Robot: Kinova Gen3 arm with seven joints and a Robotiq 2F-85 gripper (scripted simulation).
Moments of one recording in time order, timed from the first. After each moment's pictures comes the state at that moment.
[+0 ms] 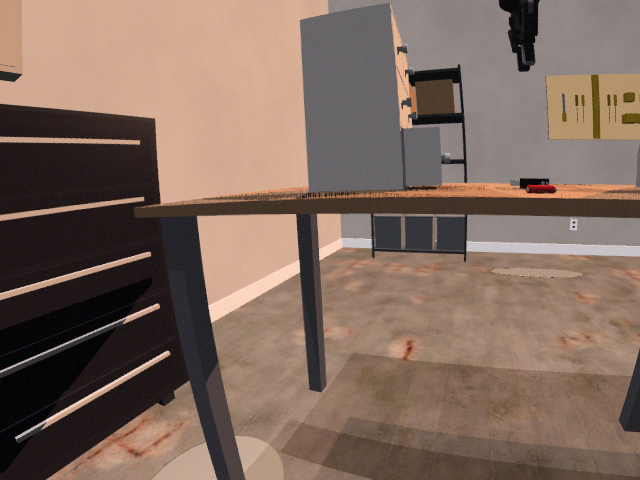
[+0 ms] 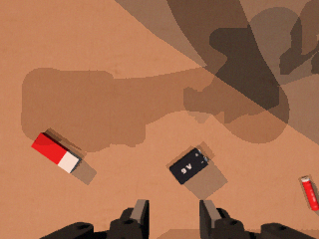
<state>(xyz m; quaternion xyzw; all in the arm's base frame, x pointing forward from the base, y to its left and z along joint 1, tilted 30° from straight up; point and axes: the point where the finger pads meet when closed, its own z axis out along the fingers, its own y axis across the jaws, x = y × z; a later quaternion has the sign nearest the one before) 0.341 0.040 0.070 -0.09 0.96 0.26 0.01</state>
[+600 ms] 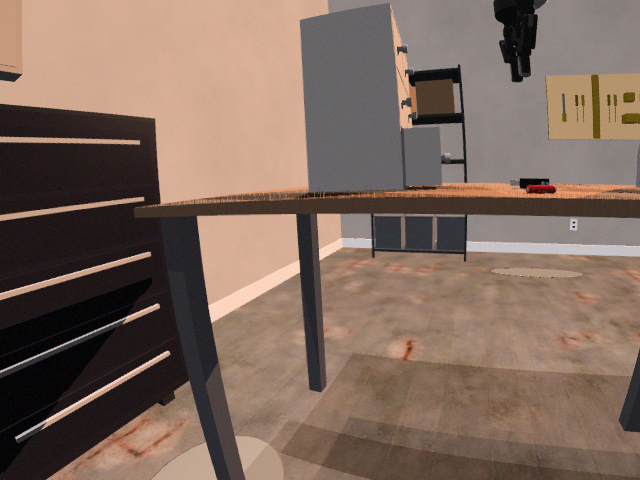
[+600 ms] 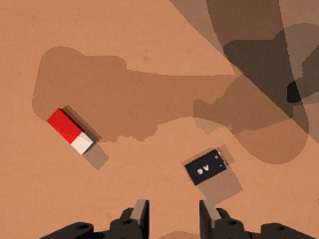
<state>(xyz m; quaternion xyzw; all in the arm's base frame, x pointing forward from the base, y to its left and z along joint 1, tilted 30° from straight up) 0.351 0.034 0.048 -0.16 0.95 0.25 0.03</state>
